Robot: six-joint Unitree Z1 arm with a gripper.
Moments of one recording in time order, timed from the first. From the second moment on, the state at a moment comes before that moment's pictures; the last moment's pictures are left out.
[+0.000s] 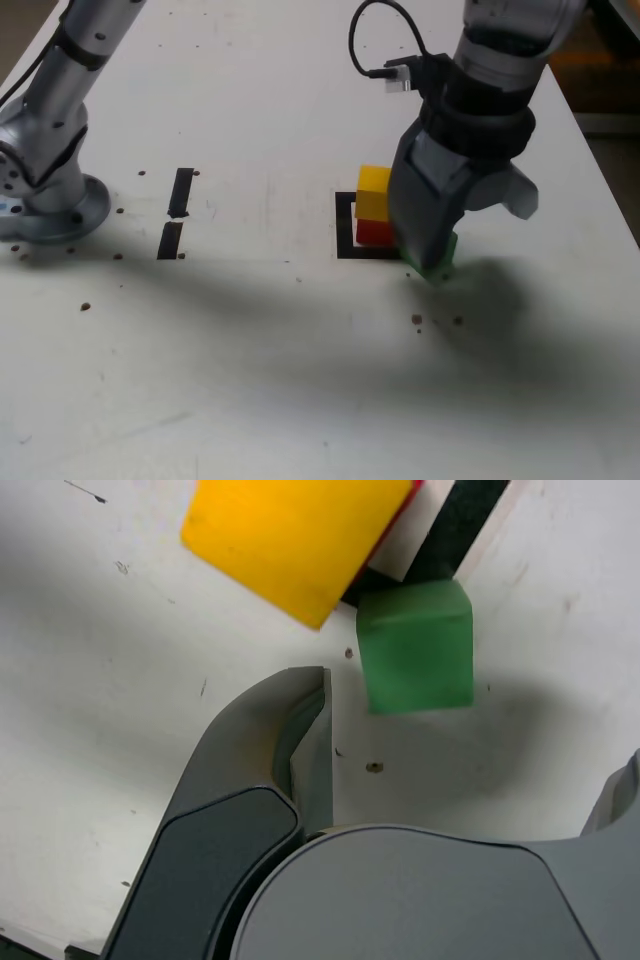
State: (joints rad) arm -0.22 2.24 -1.95 1.42 -0.08 -0.62
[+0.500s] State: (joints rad) arm -0.21 2.26 -1.93 1.40 -0.14 -0.62
